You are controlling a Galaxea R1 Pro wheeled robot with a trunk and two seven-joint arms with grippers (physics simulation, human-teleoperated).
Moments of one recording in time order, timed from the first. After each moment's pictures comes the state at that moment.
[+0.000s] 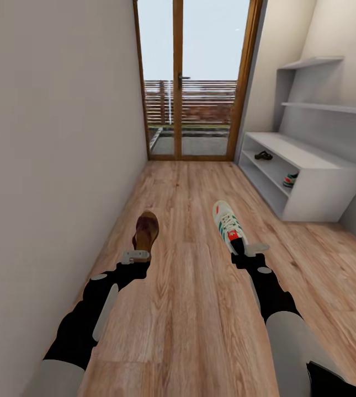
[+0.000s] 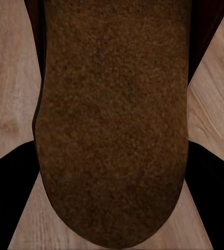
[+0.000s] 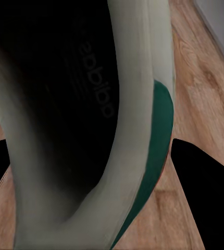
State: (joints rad) left arm -0.53 -0.08 -0.07 -1.24 0.11 0.60 -0.11; right arm -0.80 0.10 -0.44 -0.69 0.56 0.13 0.10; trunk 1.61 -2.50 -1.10
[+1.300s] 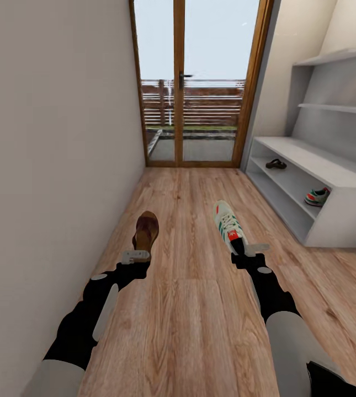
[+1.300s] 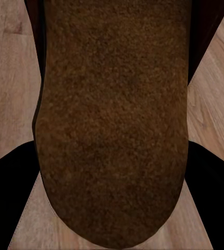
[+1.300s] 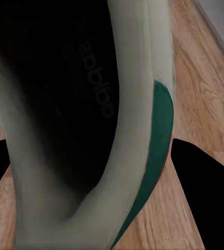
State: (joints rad) left arm -0.53 -0.08 -0.07 -1.24 0.11 0.60 -0.11; right arm -0.80 0.10 -0.44 -0.70 0.56 0.13 0.10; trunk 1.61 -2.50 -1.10
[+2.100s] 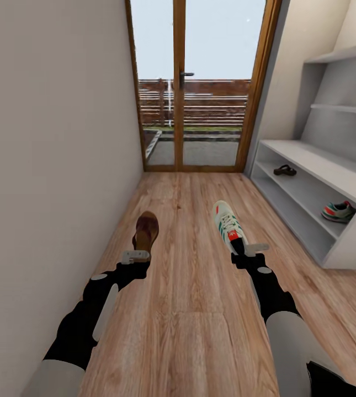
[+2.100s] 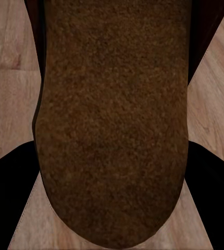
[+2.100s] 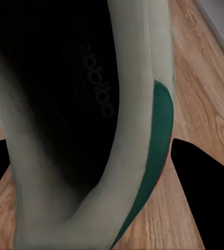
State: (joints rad) left arm -0.53 -0.08 -0.07 -1.24 0.11 0.60 -0.11; right arm -0.80 0.10 -0.44 -0.70 0.56 0.13 0.10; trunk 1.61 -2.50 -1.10
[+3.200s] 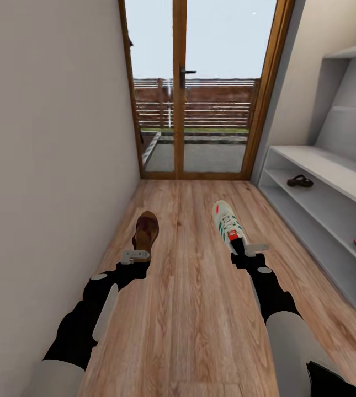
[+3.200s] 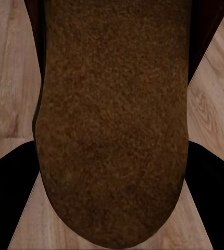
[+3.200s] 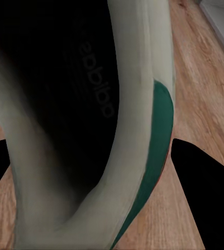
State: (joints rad) left arm -0.53 -0.08 -0.07 -1.24 0.11 0.60 -0.11; right arm -0.80 0.10 -0.44 -0.70 0.56 0.13 0.10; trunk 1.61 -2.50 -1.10
